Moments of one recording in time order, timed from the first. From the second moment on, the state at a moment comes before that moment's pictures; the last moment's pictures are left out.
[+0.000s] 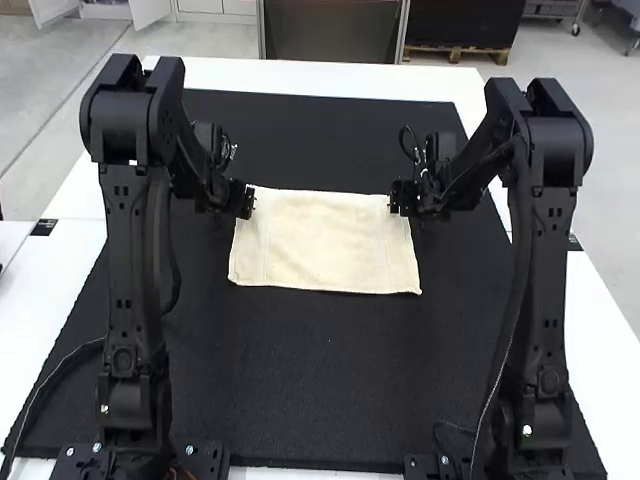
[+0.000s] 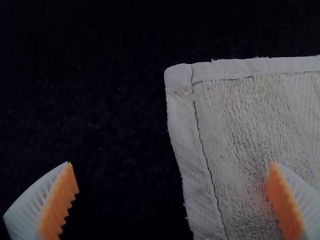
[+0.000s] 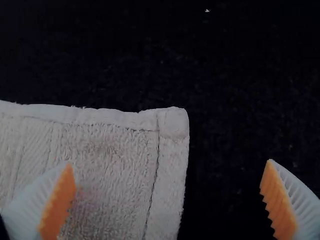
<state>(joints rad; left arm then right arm) 0.04 2.16 1.13 0.29 0.15 0.16 0.13 2.21 1.19 0.32 -0.13 0.02</state>
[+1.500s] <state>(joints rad) 0.04 2.08 1.14 0.25 0.33 0.05 0.10 2.10 1.15 0.29 -0.23 0.02</state>
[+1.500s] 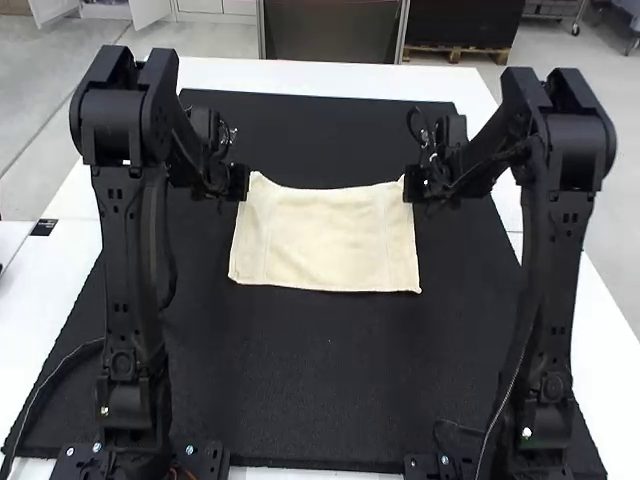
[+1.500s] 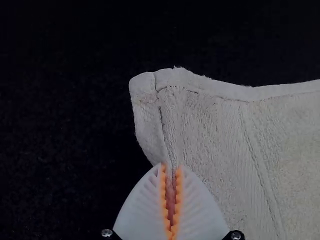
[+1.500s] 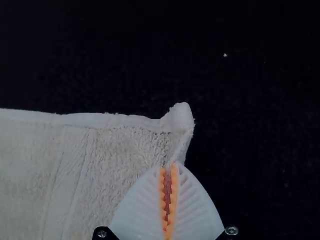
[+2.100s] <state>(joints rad) 0.08 1.93 1.01 0.18 0.36 0.09 0.09 1.93 1.02 0.21 -0.30 0.03</state>
